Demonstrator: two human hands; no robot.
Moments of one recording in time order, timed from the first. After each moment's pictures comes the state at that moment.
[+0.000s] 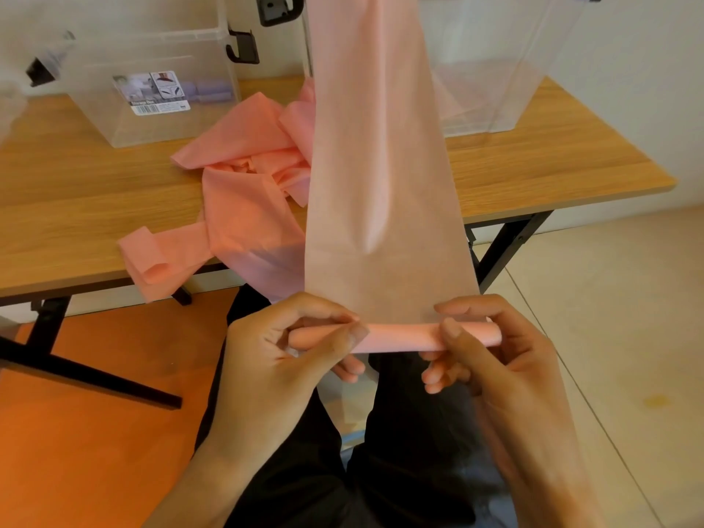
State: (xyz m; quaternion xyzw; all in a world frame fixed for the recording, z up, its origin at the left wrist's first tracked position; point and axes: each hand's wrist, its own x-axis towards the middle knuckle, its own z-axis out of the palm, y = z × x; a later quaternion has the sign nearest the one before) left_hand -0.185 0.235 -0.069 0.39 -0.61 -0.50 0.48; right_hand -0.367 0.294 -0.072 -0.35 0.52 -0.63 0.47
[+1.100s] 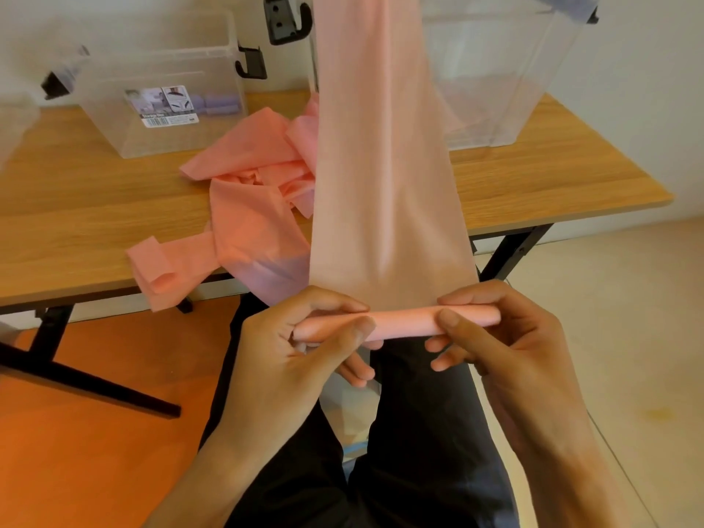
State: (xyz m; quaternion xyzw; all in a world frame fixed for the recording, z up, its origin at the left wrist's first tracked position) left_hand -0.185 0.226 -0.066 0.36 -0.61 -0.53 0.47; right_hand -0.379 0.275 -0.063 -0.38 0.52 -0.62 0.45
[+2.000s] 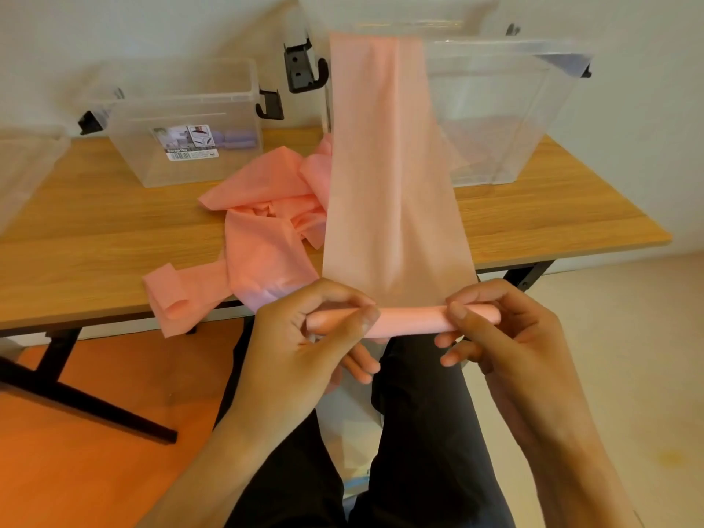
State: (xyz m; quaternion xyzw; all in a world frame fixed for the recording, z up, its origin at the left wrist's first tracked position) left_hand -0.191 0.202 -0.051 0.36 -0.62 -0.51 0.46; right_hand -0.390 0.248 -0.052 -0.40 0.50 -0.63 0.45
